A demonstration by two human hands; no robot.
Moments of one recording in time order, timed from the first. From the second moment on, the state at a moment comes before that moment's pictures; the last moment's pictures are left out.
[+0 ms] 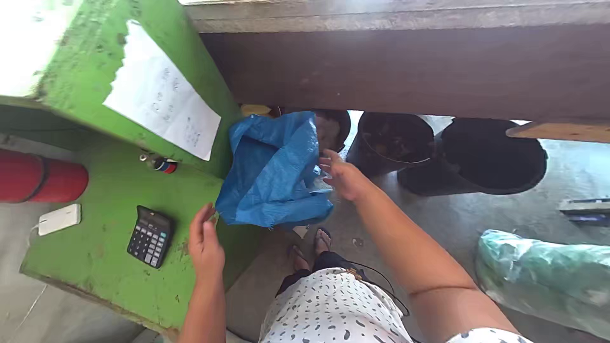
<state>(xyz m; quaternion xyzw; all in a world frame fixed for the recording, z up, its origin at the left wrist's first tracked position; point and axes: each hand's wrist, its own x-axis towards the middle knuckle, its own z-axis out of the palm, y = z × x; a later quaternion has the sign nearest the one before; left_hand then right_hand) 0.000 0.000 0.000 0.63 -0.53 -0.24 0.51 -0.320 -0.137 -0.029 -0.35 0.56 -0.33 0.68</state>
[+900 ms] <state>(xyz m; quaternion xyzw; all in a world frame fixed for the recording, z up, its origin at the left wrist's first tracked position) -0.106 -0.069 -0.124 0.61 -0.10 -0.54 0.57 -0.378 -0.145 -0.122 -0.13 0.42 -0.54 0.72</state>
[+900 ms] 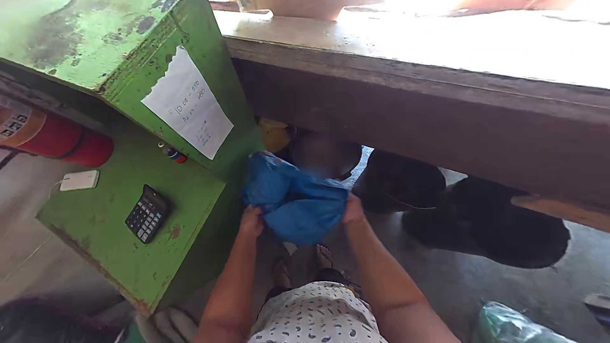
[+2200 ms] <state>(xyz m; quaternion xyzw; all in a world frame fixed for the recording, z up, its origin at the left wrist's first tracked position) -0.089 0.020 -0.117 0.90 -0.14 -0.26 0.33 -0.313 -0.340 -0.103 -0.68 0.51 -0.01 0.52</state>
